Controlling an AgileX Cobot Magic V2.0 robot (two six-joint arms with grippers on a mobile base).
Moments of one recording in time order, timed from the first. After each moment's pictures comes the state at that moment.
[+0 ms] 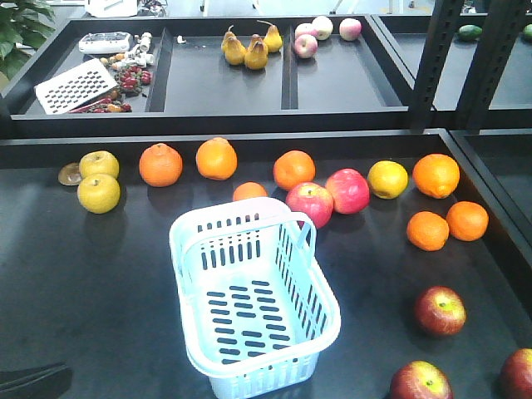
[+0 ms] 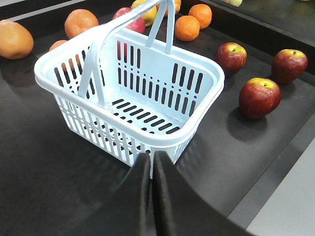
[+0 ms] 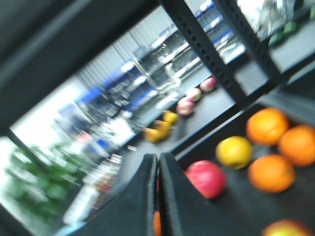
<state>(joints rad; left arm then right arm) -0.36 0.45 -0.33 -0.69 0.55 0.68 -0.02 -0.01 0.03 0.26 -0.04 0.45</state>
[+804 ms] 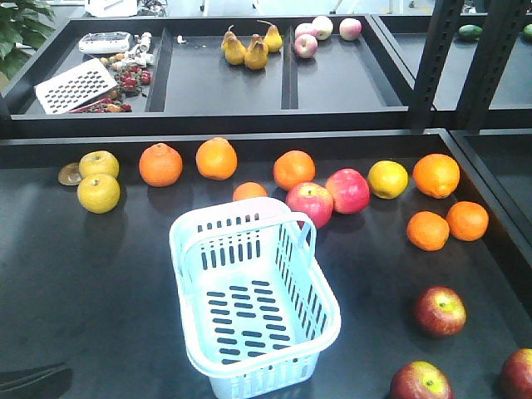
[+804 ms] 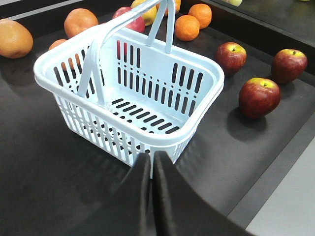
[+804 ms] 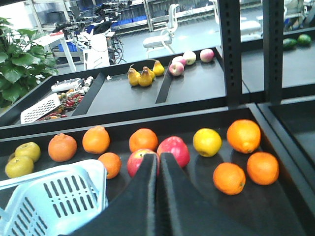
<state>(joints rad) -0.36 0.45 -0.33 -0.70 0.55 0.68 -0.02 0.23 -0.55 0.23 0.55 -0.05</state>
